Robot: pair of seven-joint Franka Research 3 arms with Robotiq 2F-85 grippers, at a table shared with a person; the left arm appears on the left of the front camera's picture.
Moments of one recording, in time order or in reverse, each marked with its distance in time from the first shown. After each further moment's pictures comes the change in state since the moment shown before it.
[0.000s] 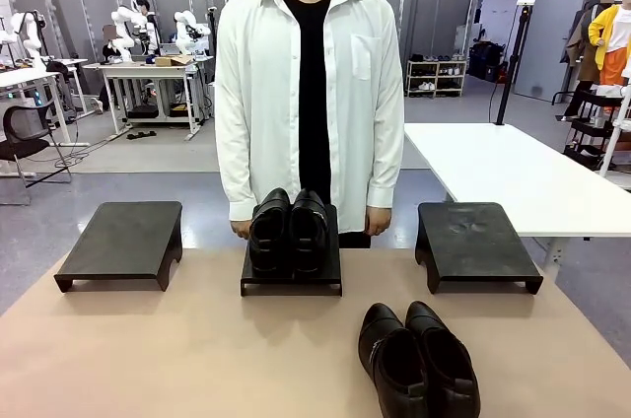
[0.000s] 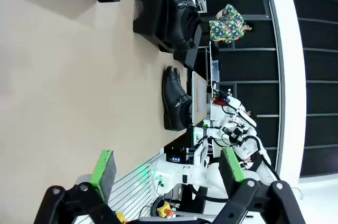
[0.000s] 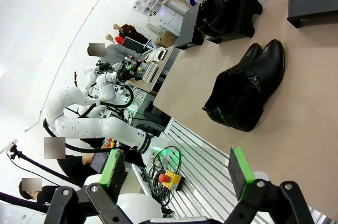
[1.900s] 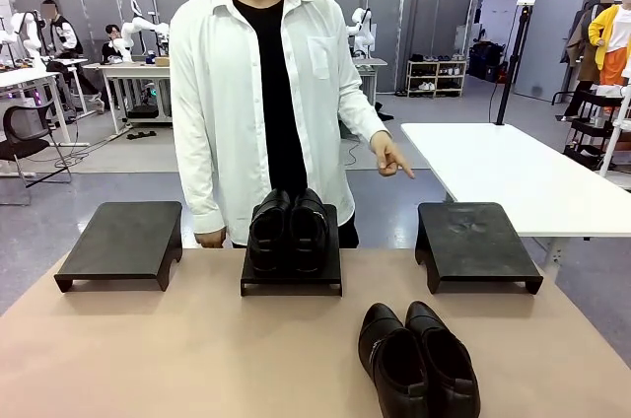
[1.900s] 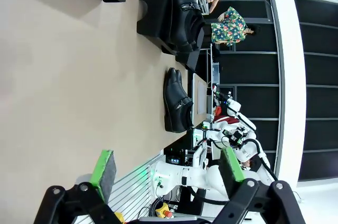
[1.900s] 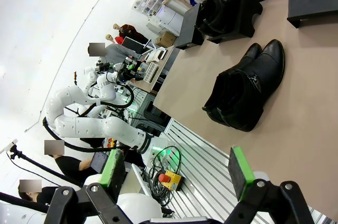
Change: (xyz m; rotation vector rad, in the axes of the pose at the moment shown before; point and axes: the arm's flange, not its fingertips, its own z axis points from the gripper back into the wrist) left arm 0.001 0.003 -0.002 0.007 -0.005 0.014; right arm 0.000 0.000 0.000 0.000 0.000 0.000
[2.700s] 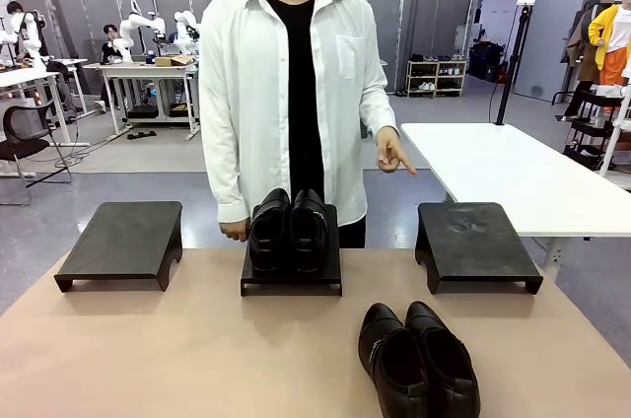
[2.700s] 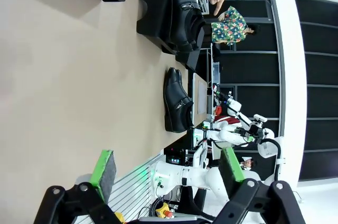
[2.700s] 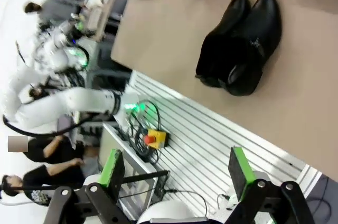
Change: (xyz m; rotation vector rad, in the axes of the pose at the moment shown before) left arm 0.000 -0.001 0.000 0.001 0.001 -0.002; right arm 0.080 0.110 -0.134 -0.346 0.413 -0.084
